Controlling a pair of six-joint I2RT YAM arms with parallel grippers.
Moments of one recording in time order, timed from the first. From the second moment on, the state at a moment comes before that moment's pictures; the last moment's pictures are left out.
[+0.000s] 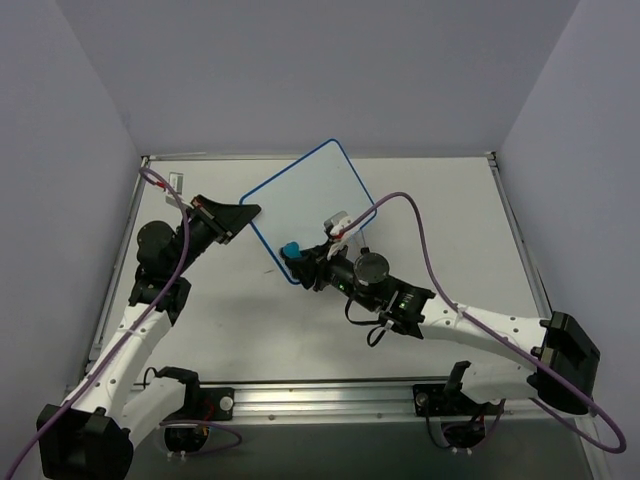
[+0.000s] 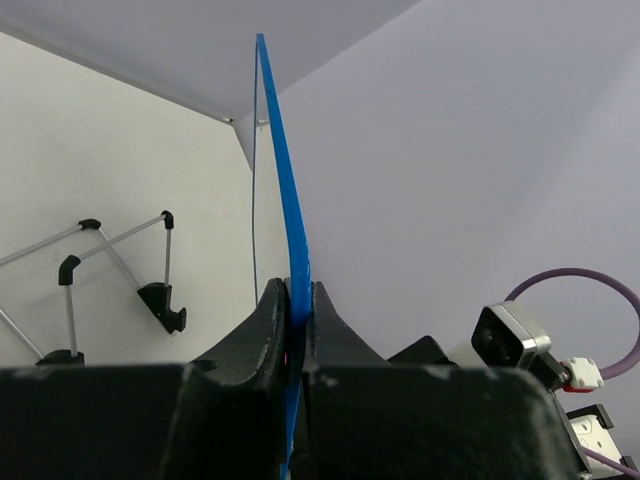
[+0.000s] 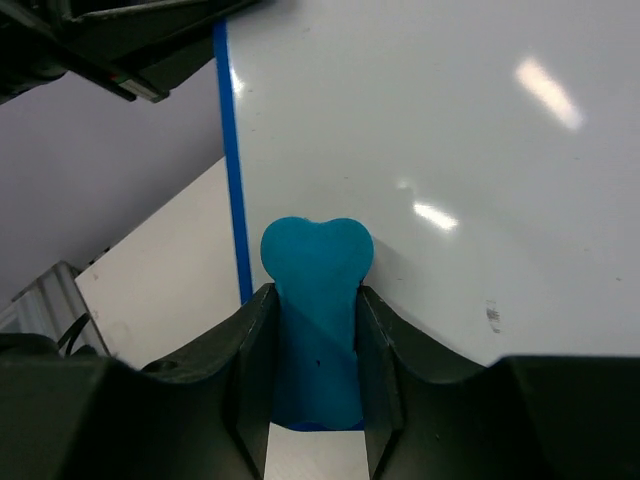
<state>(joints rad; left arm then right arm) -0.23 0.95 0.72 0.37 0.45 -1.11 1.02 1.24 0.75 0.43 0.14 0.31</state>
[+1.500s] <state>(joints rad) -0.21 1.00 0.72 0.44 0.63 -1.16 0.40 1.61 1.31 0.05 -0.30 0.17</state>
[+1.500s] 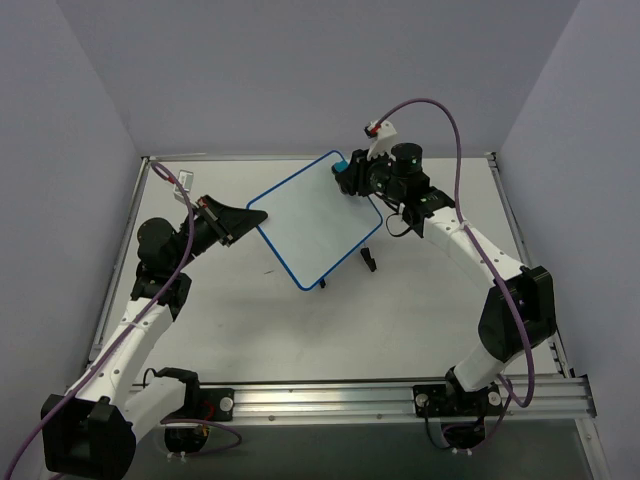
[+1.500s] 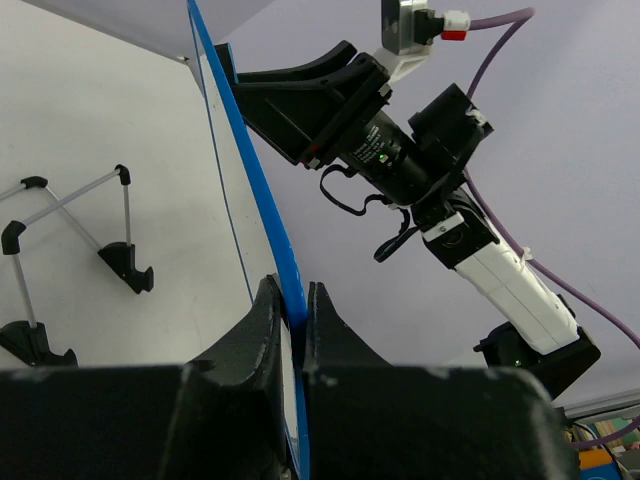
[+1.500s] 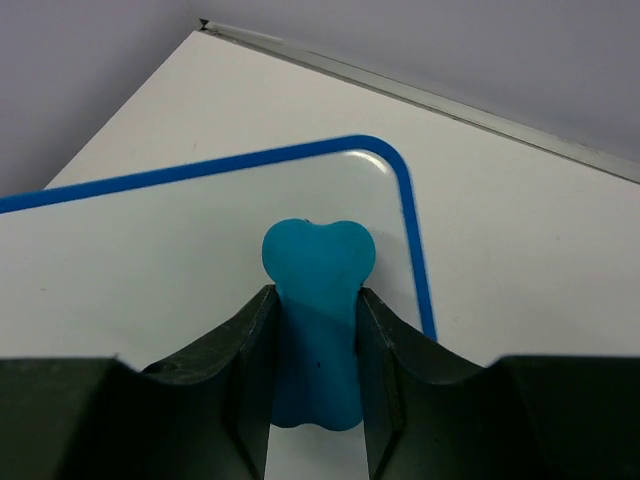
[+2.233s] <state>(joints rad) -0.22 0.94 0.75 0.33 0.67 -1.04 0.30 1.27 1.12 0.02 -0.21 0.26</state>
